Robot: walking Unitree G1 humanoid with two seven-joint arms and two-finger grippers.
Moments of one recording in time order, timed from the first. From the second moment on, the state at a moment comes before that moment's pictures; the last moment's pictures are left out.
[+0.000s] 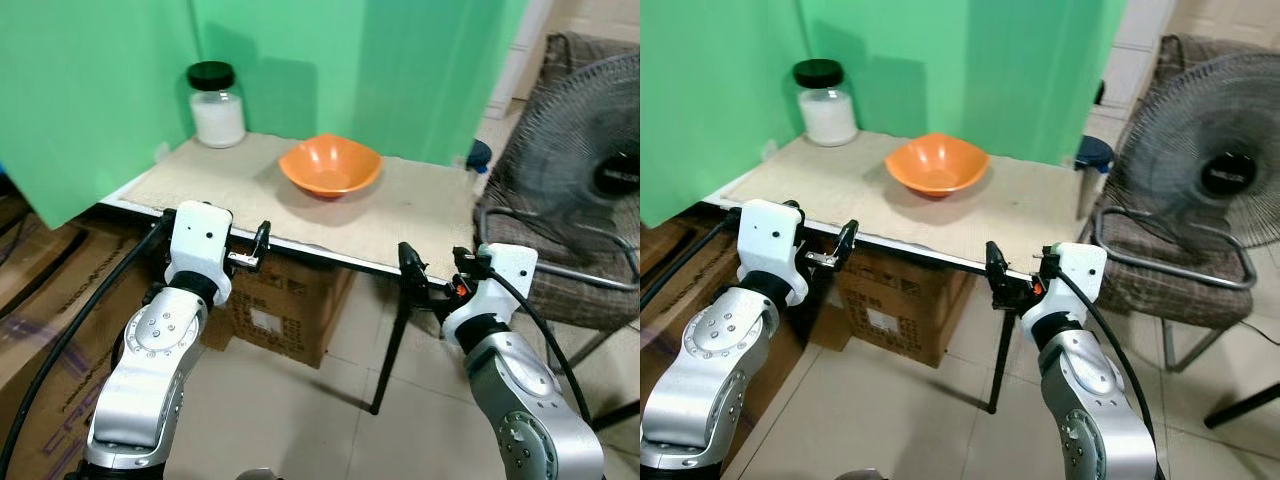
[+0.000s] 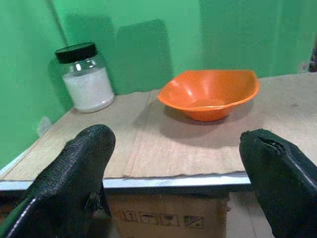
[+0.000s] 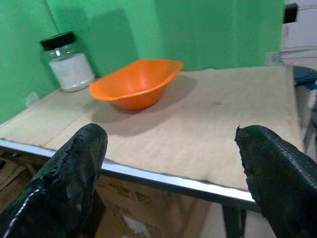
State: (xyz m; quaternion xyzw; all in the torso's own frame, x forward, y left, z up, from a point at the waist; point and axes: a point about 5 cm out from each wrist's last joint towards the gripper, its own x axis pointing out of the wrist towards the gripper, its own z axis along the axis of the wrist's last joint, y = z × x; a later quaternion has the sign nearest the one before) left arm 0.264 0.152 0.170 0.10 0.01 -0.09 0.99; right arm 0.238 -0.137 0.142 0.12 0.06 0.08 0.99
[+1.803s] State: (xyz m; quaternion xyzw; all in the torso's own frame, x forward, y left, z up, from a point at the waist) left arm 0.255 0.133 0.167 0.11 0.02 -0.19 0.98; right arm 0.275 -0.140 0.148 0.18 0.09 0.04 0.98
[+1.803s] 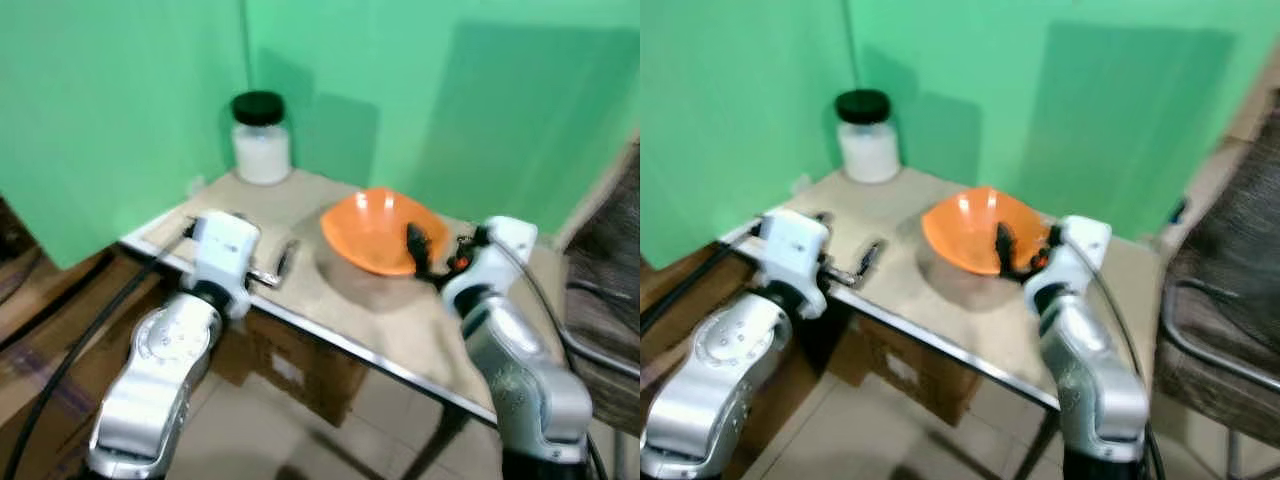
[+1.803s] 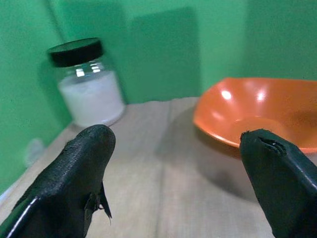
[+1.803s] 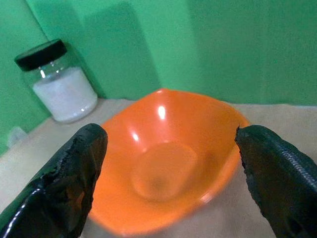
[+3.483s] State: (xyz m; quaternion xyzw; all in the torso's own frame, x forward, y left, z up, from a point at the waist) left arm 0.240 0.113 0.153 0.12 0.05 -0.36 0.92; right arm 0.348 -0.138 0.104 0.41 0.27 -0.09 0.87
